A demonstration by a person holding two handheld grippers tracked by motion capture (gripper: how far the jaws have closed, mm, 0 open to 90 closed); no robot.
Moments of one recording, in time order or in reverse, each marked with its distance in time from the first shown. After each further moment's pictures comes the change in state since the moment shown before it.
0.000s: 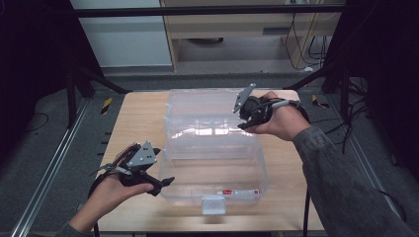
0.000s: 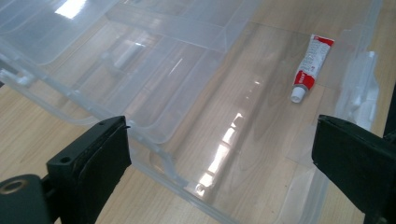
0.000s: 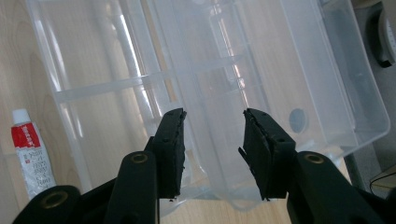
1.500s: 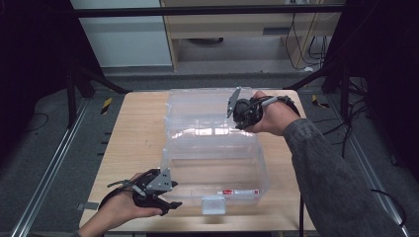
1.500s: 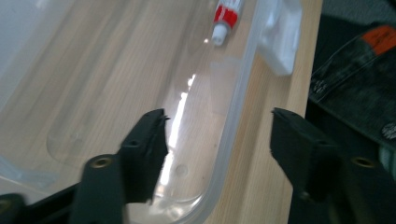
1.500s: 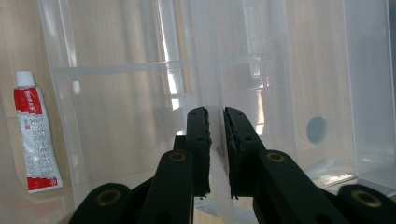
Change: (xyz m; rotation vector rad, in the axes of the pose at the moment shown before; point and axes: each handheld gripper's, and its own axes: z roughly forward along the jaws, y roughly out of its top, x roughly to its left) left arm -0.041 -0.024 0.036 0.184 -0.223 0.130; right arm -0.005 0.011 0.022 0.094 0.101 -0.146
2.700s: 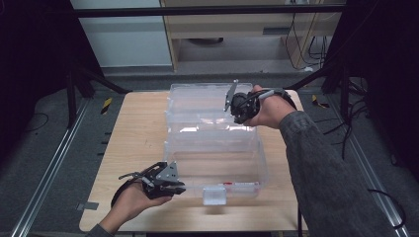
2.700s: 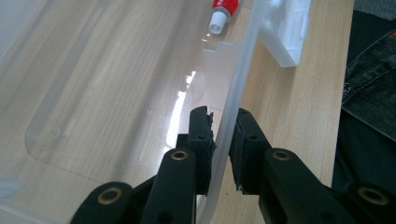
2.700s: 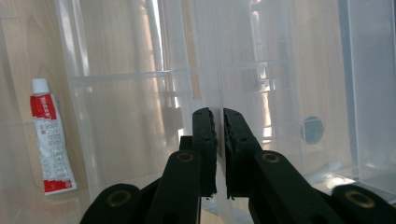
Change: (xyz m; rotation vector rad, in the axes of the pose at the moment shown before) left arm 0.022 0.005 0.021 0.006 -0.001 -0.027; right arm -0.017 0.007 0.003 0.013 0.007 0.019
